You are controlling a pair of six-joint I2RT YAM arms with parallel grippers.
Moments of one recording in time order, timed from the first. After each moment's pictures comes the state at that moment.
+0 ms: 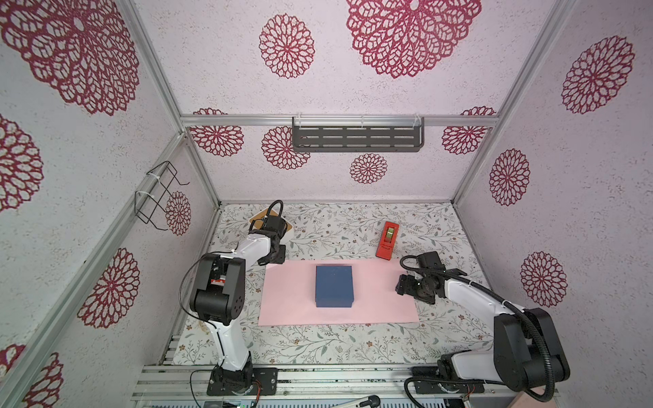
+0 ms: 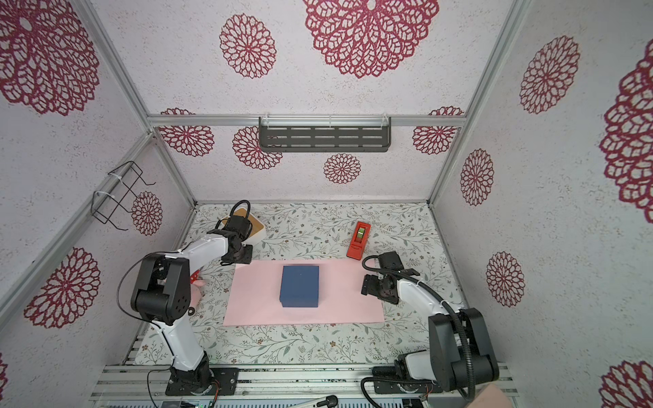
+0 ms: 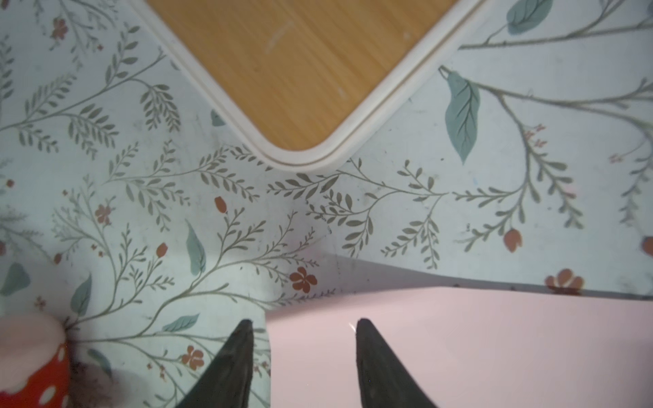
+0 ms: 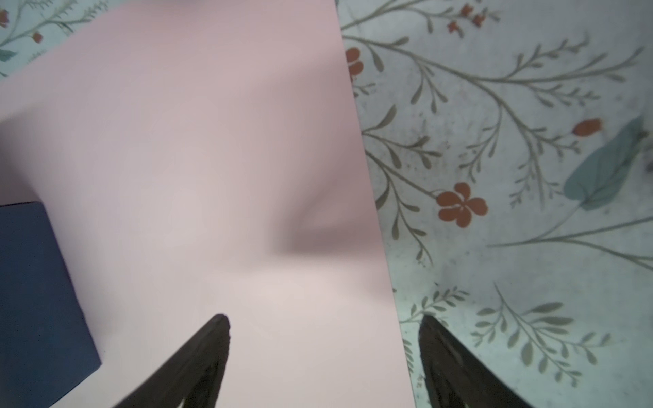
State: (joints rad) left arm -0.19 1.85 1.25 -0.61 -0.26 -0.18; right arm 0.23 1.34 0.70 -0.56 -0.10 0.46
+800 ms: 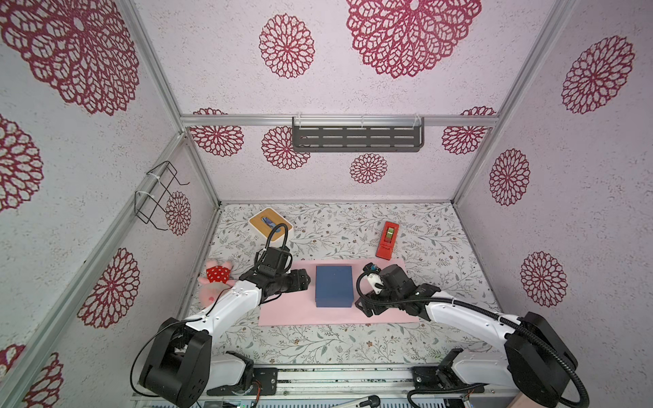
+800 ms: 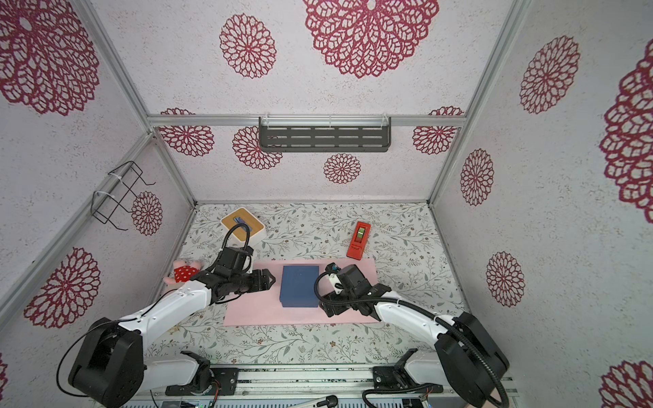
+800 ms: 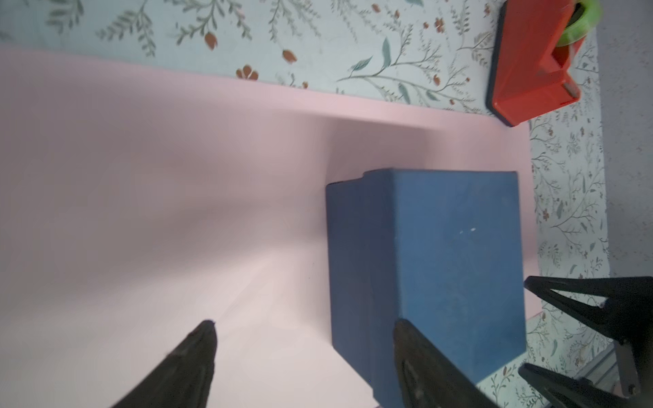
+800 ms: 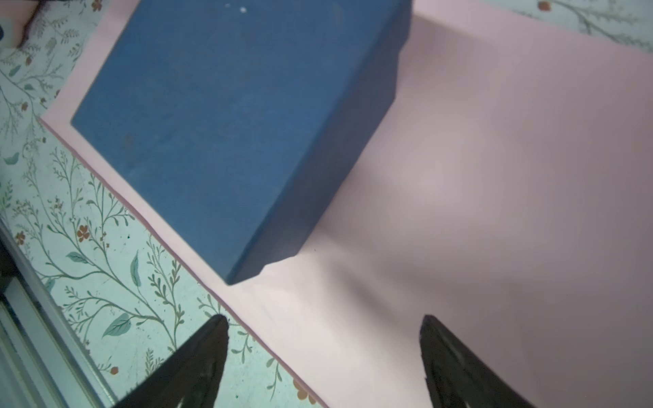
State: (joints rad) left arm -0.39 1.32 0.71 -0.37 0.20 -0.53; right arm 0.76 1.28 0.64 -0.27 -0.16 0.21
